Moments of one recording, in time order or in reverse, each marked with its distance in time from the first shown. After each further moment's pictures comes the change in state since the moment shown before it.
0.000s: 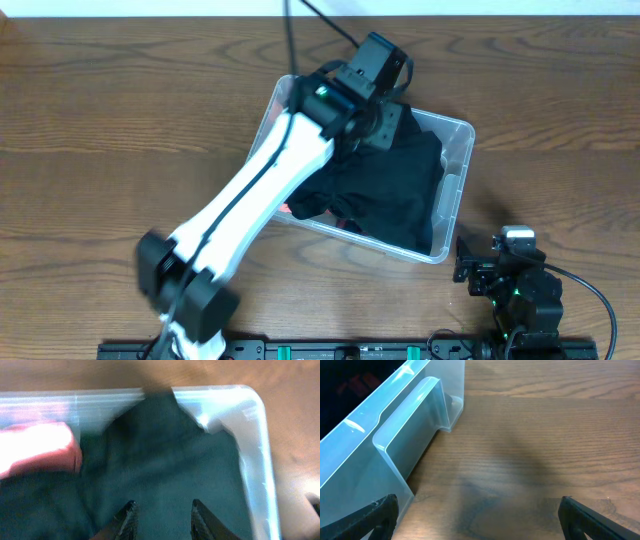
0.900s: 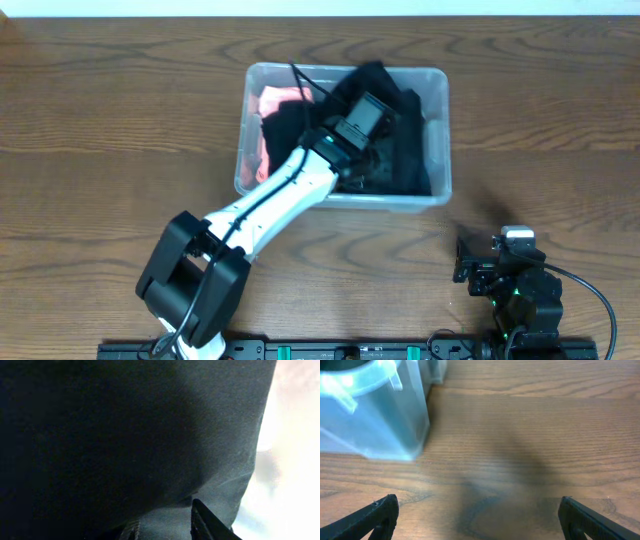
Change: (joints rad) left arm 0.014 0.012 -0.515 0.531 0.092 -0.306; right arm 0.000 0.000 0.000 -0.003 0.000 0.000
